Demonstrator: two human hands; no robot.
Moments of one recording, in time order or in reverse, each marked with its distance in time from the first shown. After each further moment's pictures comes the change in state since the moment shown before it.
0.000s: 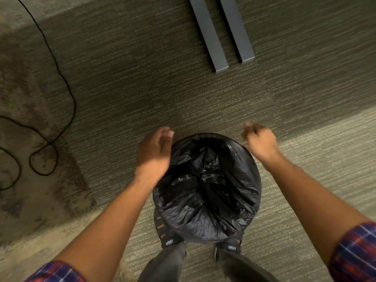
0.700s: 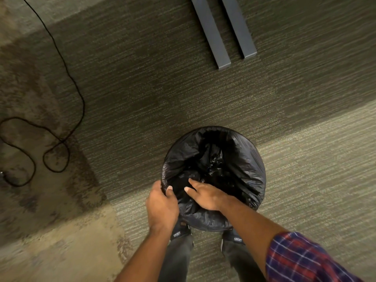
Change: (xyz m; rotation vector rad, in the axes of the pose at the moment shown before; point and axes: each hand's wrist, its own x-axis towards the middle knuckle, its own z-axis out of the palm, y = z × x) left_hand -0.124 -0.052 0.024 -0.021 0.050 -0.470; right_hand -0.114 0.040 0.155 -0.418 -0.855 -0.072
